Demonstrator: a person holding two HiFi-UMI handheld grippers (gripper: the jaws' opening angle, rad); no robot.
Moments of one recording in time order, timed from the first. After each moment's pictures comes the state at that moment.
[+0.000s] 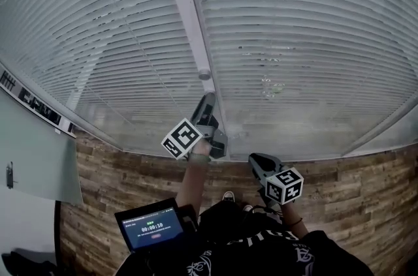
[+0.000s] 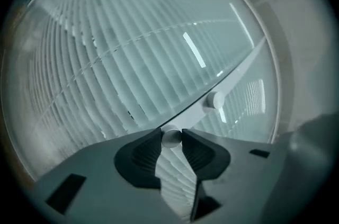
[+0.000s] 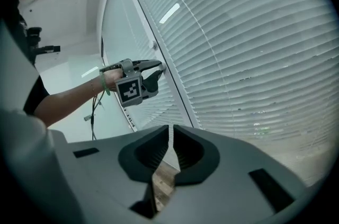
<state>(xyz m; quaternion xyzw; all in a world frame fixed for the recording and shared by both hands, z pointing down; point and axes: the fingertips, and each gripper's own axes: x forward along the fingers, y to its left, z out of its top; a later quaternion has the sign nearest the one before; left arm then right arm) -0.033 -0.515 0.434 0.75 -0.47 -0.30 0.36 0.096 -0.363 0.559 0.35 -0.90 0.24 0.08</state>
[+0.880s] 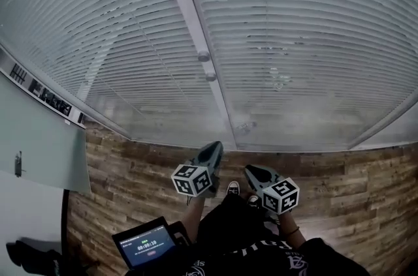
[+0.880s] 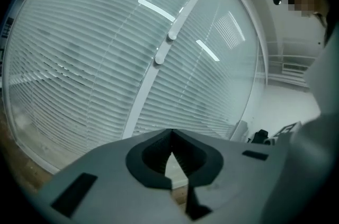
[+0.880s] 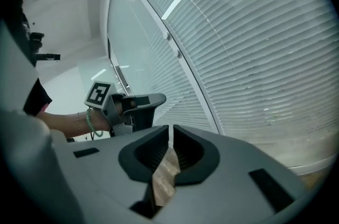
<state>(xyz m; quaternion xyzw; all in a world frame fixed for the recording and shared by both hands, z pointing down) 0.000 -0.346 0.534 0.83 -0.50 0.01 0.25 0.087 -0.273 0.563 0.30 -0.91 0.28 0.08</state>
